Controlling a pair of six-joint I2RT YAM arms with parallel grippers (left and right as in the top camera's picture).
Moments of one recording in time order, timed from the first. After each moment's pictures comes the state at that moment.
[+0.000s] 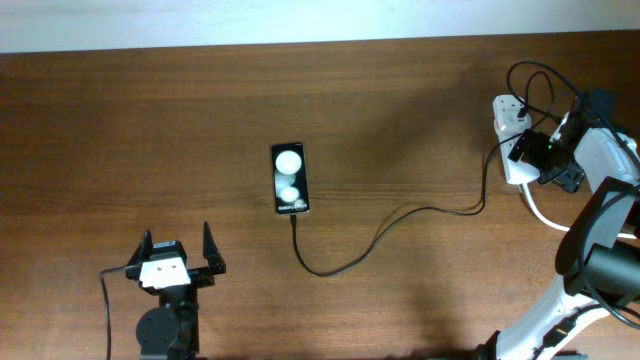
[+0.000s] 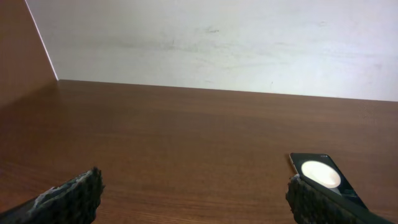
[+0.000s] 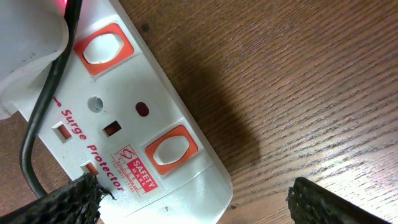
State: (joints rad) left arm -0.05 0.02 0.01 -0.06 -0.18 -0.02; right arm -0.44 2.03 1.43 -0.69 -0.02 0.18
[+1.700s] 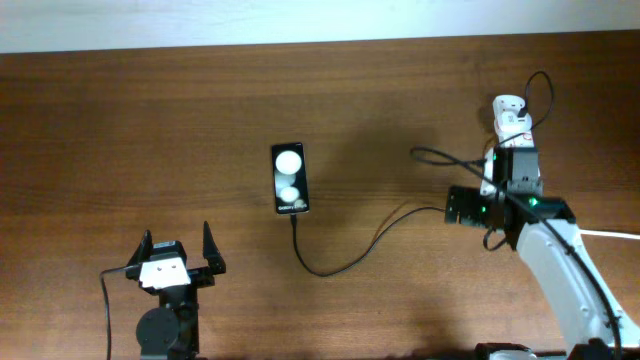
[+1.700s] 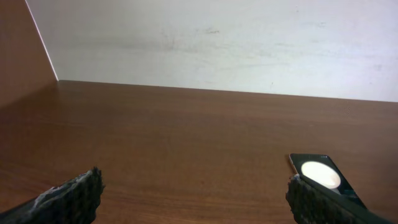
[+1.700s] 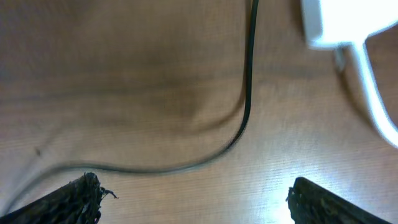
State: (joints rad) left arm -0.05 0.01 0.01 -0.06 -0.19 -0.02; right arm -0.06 1.34 0.80 -0.62 0.03 0.11
